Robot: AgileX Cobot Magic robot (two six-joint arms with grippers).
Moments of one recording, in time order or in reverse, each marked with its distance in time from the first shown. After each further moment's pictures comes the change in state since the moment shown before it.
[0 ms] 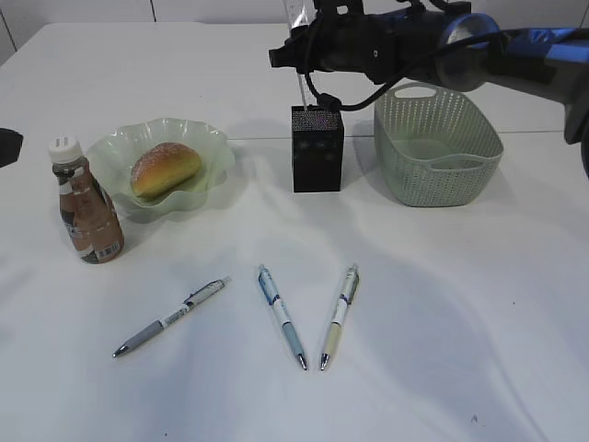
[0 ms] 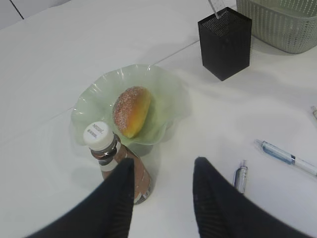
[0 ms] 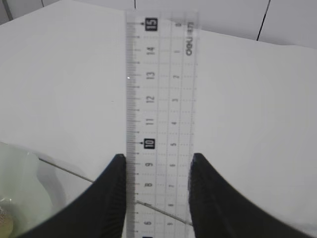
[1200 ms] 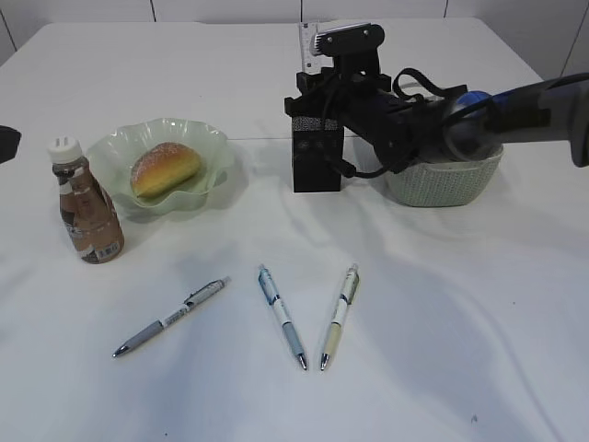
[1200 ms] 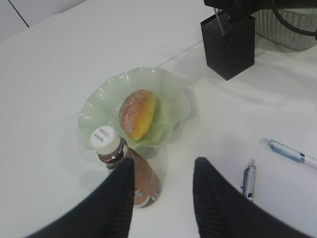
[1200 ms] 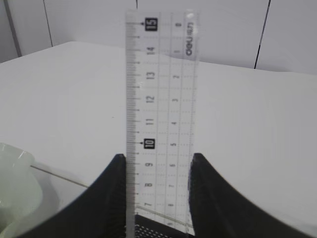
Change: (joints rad) left arm 0.000 0.000 0.000 0.045 -0.004 0.000; right arm -0.021 0.000 0.397 0.019 -0.621 -0.003
